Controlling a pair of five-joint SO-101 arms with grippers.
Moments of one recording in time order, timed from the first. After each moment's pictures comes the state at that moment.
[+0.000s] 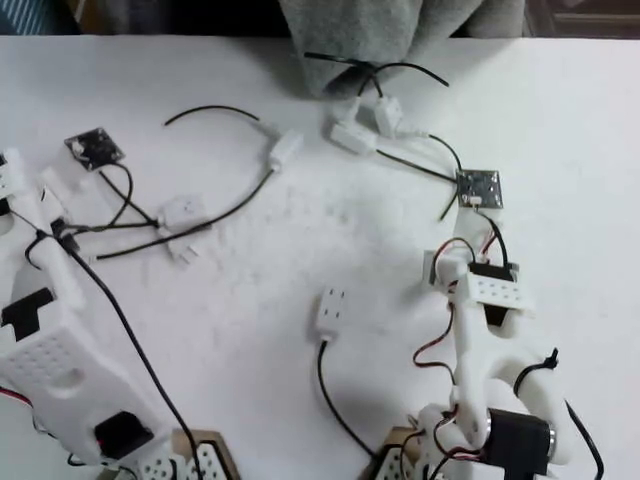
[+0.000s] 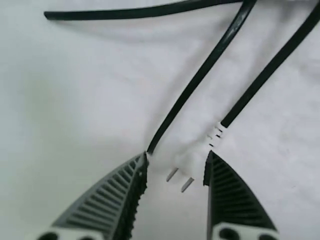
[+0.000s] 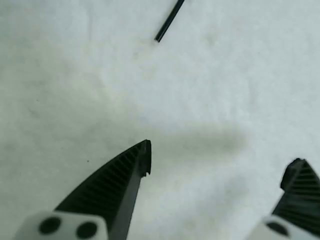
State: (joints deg) left arm -37.1 26.0 -9.5 71.4 -80.2; right arm 6.6 -18.6 58.2 31.3 8.7
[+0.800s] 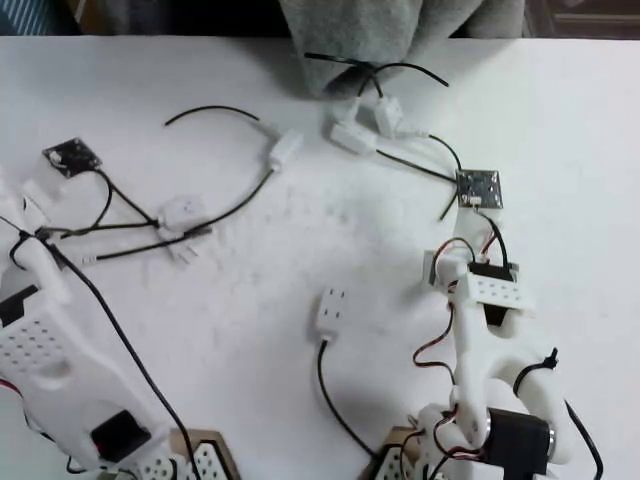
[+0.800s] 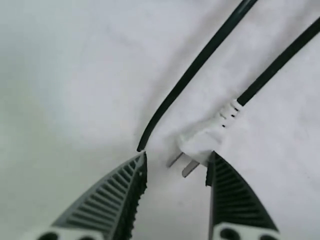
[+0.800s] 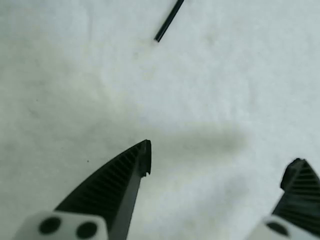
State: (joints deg) left arm -41.6 35.9 -17.7 75.1 -80.2; right arm 6.6 -18.6 58.2 31.3 8.7
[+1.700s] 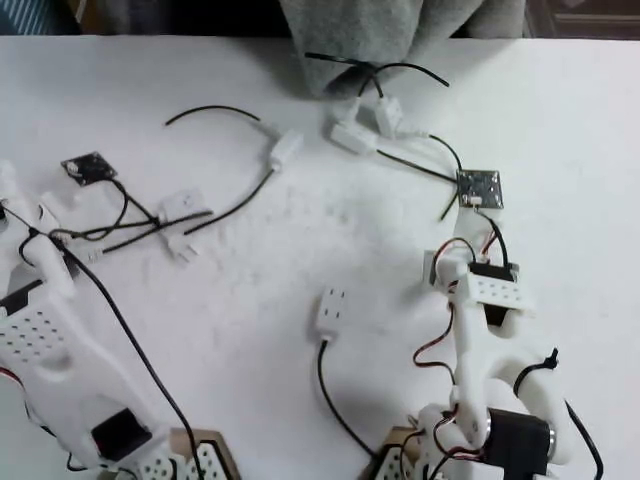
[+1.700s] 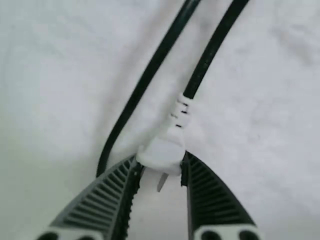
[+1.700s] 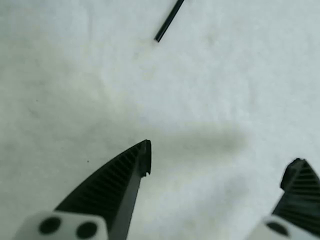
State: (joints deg) left arm -39.9 38.5 -17.8 83.4 -80.2; right arm 6.6 -18.6 58.2 31.3 8.7
